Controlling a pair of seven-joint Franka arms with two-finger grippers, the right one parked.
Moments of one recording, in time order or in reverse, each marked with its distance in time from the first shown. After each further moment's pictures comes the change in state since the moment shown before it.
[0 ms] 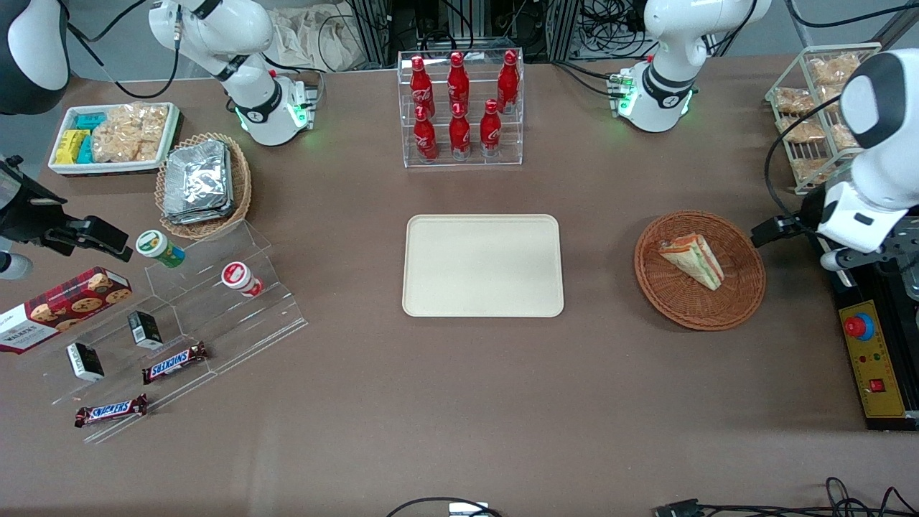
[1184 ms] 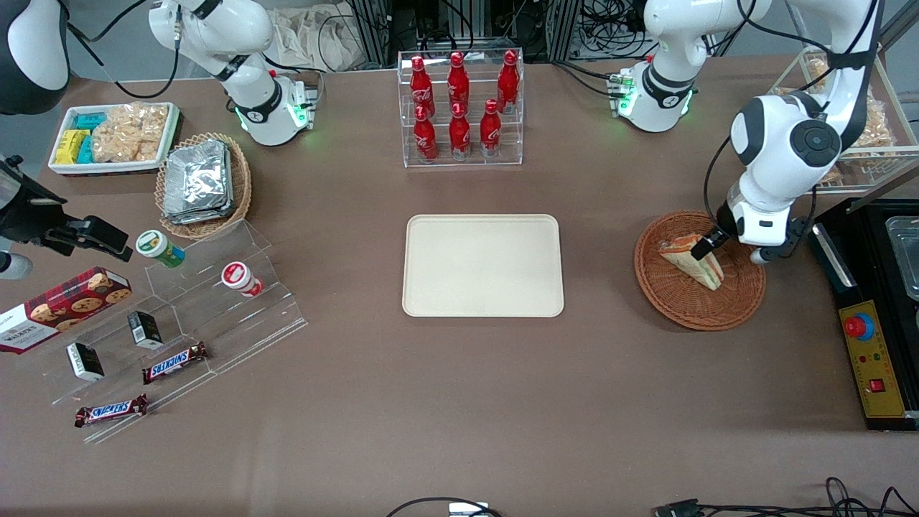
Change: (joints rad) arm -0.011 -0.005 -0.043 -0.479 0.010 0.593 -0.399
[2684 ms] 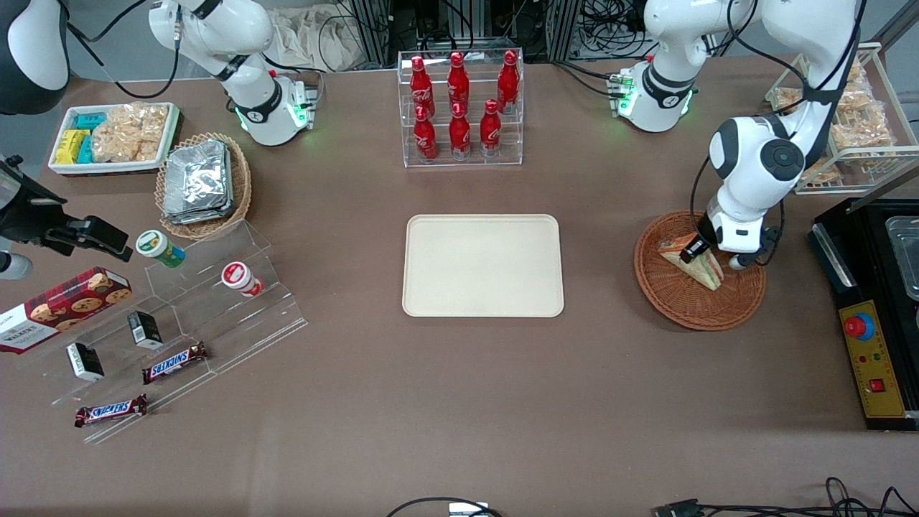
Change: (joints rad) arm 0.004 0.137 0.002 -0.074 0.000 0.230 -0.009
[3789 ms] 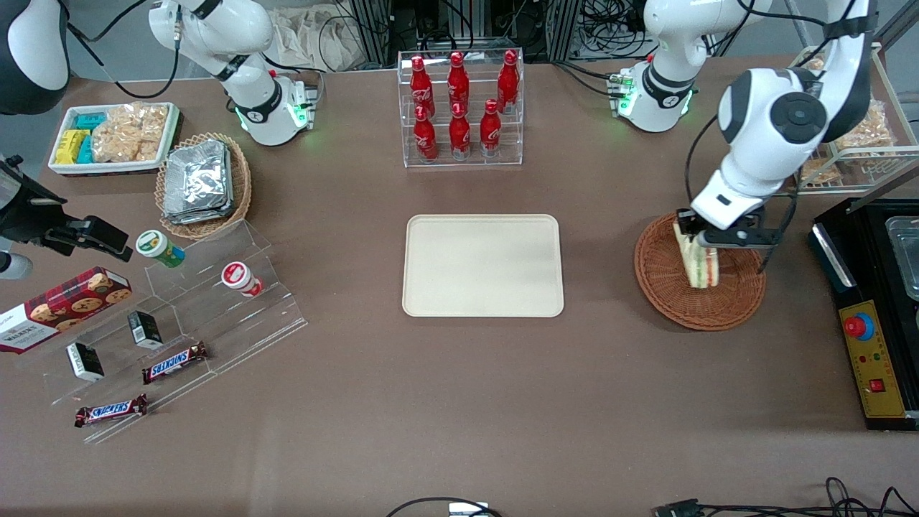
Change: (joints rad) arm -0.032 -0.237 -0.161 0.220 0.013 -0.471 0.601
